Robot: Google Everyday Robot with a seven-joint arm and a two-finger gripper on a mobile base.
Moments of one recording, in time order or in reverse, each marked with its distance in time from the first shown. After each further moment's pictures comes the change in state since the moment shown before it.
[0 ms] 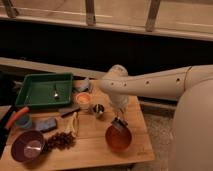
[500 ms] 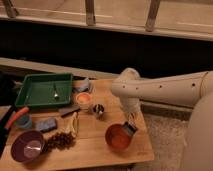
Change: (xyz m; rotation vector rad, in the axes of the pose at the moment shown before) arm 0.032 -0.050 0.013 0.042 0.046 0.086
